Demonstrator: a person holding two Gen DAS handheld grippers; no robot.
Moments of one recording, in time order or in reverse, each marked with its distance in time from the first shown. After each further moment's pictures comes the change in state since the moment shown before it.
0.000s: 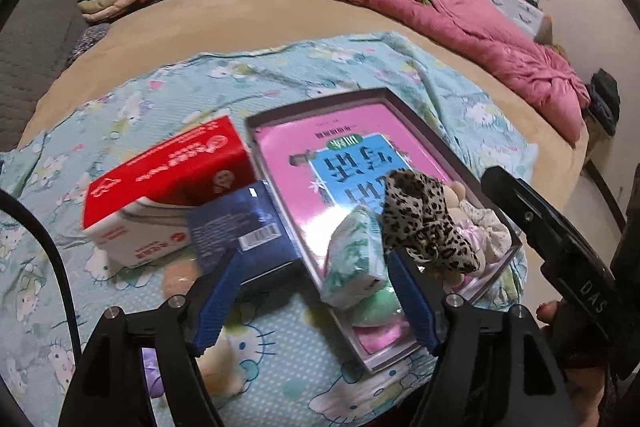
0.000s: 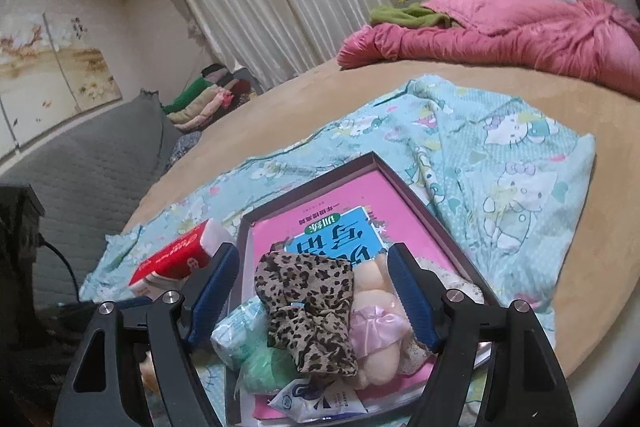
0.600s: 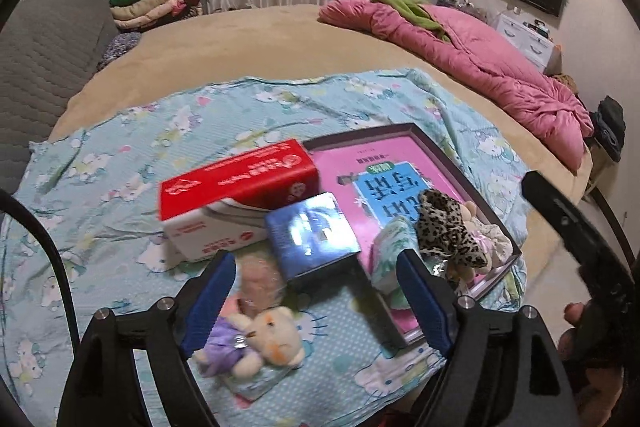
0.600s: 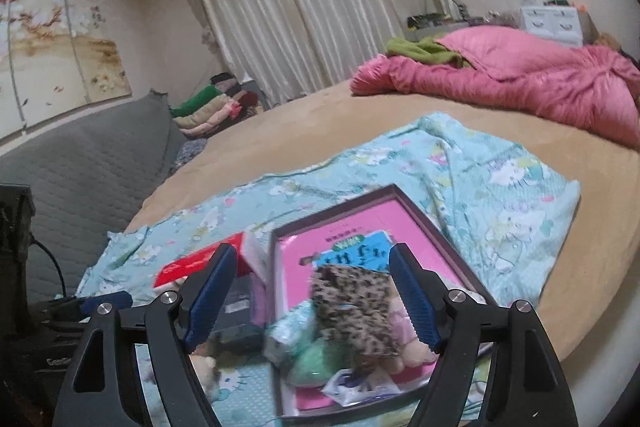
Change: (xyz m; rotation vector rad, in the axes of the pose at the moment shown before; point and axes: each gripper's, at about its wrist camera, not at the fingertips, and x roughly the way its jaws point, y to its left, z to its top) left arm -0.064 0.049 -0.015 -0.060 -0.098 0.039; right arm -0.045 0.066 0.011 -0.091 -0.075 0.002
